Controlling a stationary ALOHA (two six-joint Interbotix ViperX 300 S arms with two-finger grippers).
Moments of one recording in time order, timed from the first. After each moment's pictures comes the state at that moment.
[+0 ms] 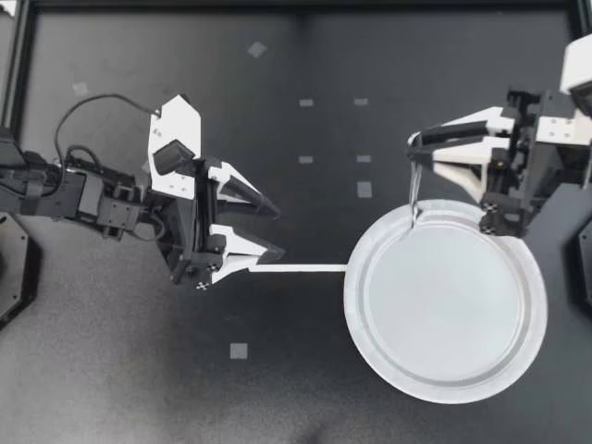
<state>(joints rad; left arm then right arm) 0.10 -0.18 0.83 0.78 -0.28 -1.17 -0.09 -0.63 0.94 1.43 -0.18 -1.04</state>
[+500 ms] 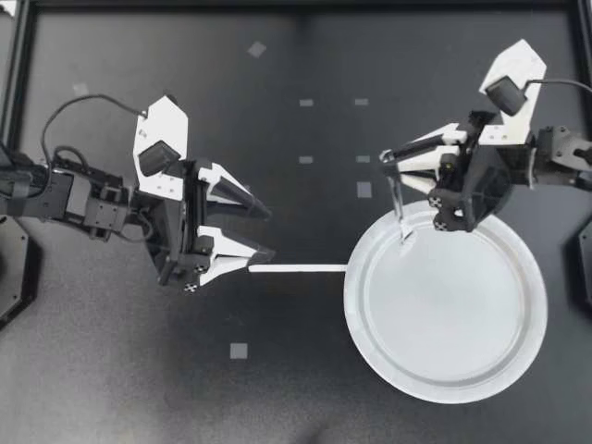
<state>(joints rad) 0.10 -0.22 0.86 0.78 -0.29 -1.17 -0.16 -0.43 0.92 1.55 -0.10 -1.04</state>
